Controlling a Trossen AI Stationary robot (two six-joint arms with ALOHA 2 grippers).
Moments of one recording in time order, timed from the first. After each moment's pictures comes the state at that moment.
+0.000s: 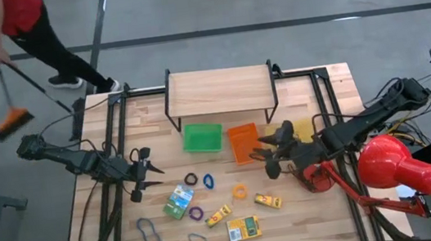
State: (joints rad) left arm -0.36 0.30 0.14 -0.41 -0.18 0.05; right arm 0.39 1.21 0.78 -0.10 0.76 0.64
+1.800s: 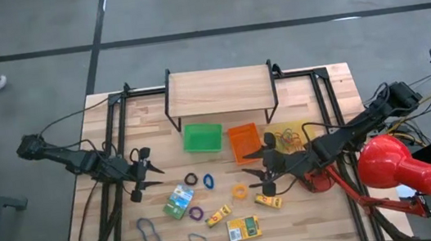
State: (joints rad) left arm -0.36 0.30 0.14 -0.41 -0.18 0.05; right arm 0.41 1.37 0.78 0.23 0.59 0.21
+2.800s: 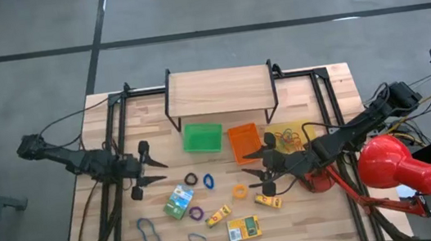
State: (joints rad) left arm -0.37 0.30 0.14 0.02 -0.19 -0.01; right arm 0.41 1.37 0.78 0.23 0.59 0.21
